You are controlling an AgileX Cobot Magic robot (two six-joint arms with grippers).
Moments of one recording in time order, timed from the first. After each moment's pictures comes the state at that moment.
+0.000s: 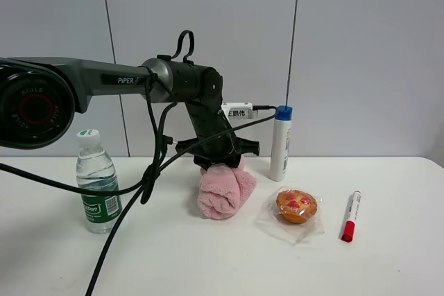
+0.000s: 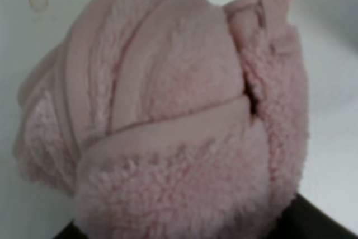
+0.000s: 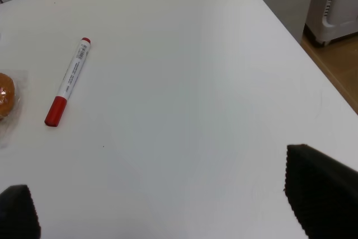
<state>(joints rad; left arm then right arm) -0.57 2.63 -2.32 0.02 0.84 -0.35 -0.07 0.00 -0.49 -0.05 1.06 0.15</state>
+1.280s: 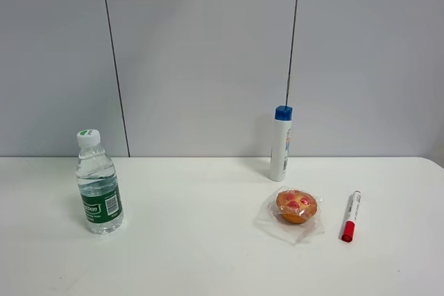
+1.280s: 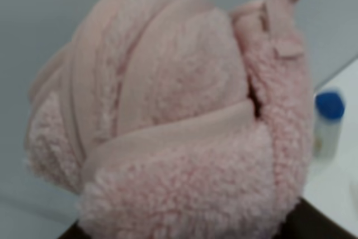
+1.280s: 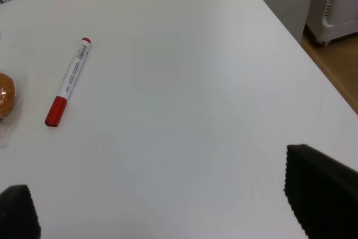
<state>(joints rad) -0.59 1.90 -2.46 0.17 1.22 0.19 -0.07 0.00 -0.49 -0.05 1.06 0.15</state>
